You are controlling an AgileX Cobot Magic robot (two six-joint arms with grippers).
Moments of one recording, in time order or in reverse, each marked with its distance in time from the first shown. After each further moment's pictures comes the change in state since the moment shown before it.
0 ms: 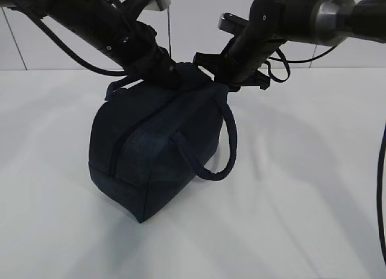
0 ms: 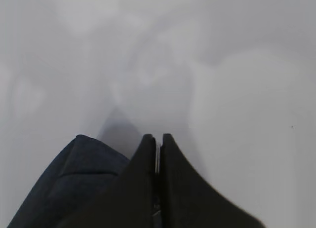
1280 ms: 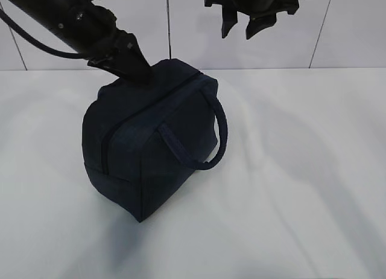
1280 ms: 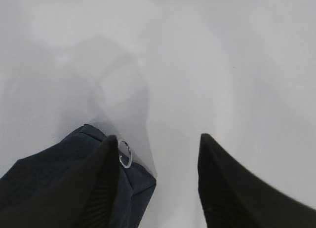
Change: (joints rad) left arm 0.119 -0.074 -0.003 0.015 0.221 -0.100; right arm 0.000 0.008 -0.520 -0.183 0.546 -0.102
